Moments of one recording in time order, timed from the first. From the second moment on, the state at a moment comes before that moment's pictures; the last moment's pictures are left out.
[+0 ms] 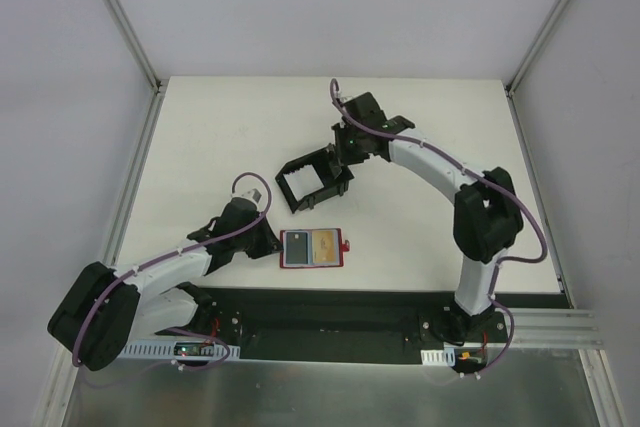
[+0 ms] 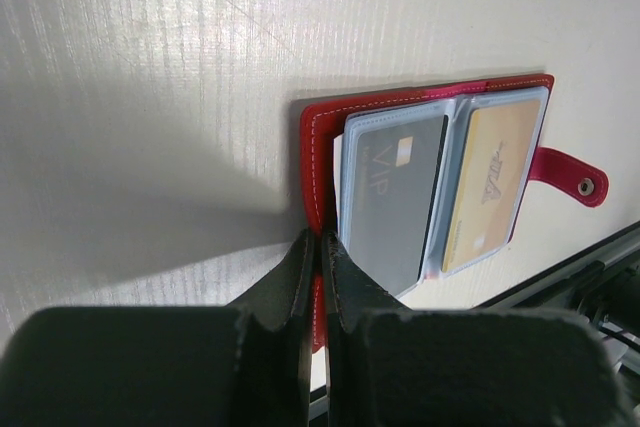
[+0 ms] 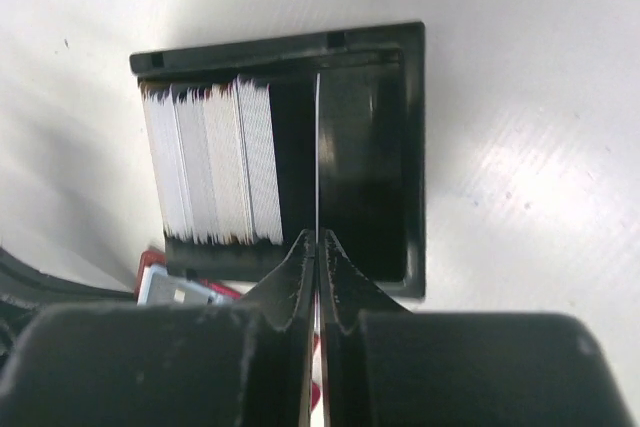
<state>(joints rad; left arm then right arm) -0.56 1.09 0.31 -0.08 0.18 -0.87 0.62 1.92 1.59 -0.58 -0.15 0.32</state>
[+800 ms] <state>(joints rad) -0.56 1.06 0.29 -0.08 0.21 -0.87 0.86 1.27 0.72 -0.24 0.02 0.78</state>
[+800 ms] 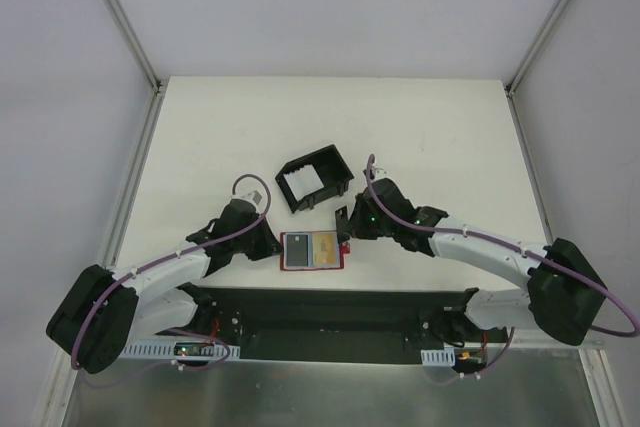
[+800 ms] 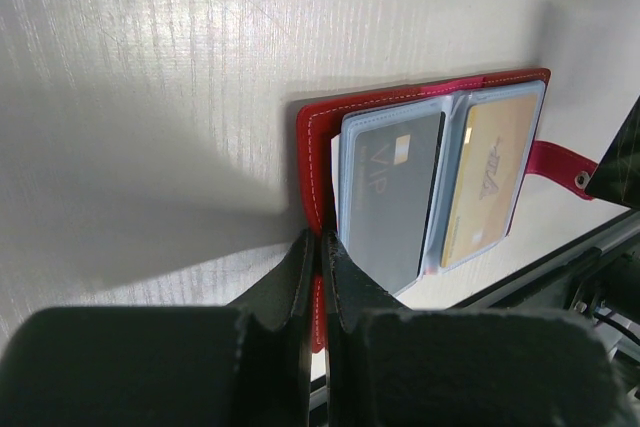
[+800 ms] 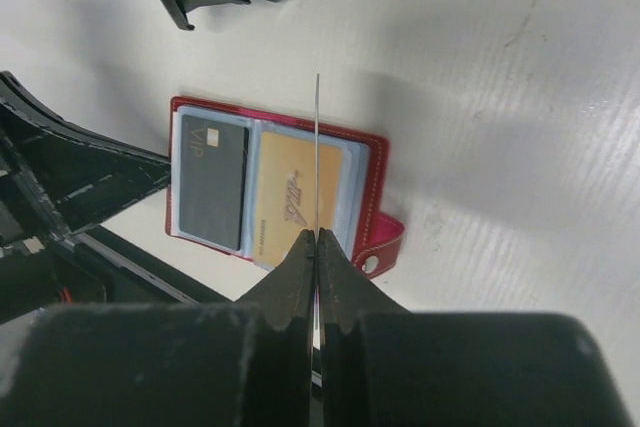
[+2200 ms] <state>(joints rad) -0.56 1.06 0.28 -0.08 0.23 -0.87 0.96 1.42 0.63 -0.02 0.12 0.96</state>
